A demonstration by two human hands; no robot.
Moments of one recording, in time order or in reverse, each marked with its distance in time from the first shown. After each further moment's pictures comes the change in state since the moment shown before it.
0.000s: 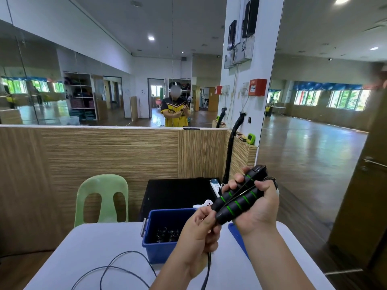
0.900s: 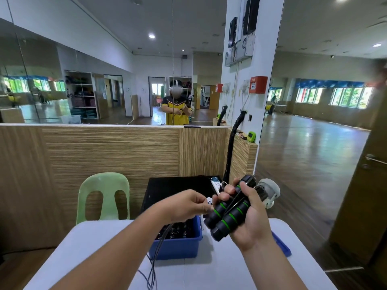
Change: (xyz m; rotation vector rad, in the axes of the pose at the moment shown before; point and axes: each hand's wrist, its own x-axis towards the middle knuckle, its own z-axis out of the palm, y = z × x) left_hand 0.047 0.076 -0.034 1.135 -0.278 -0.091; right_hand -0.021 0.011 -0.018 -0.057 0.019 0.169
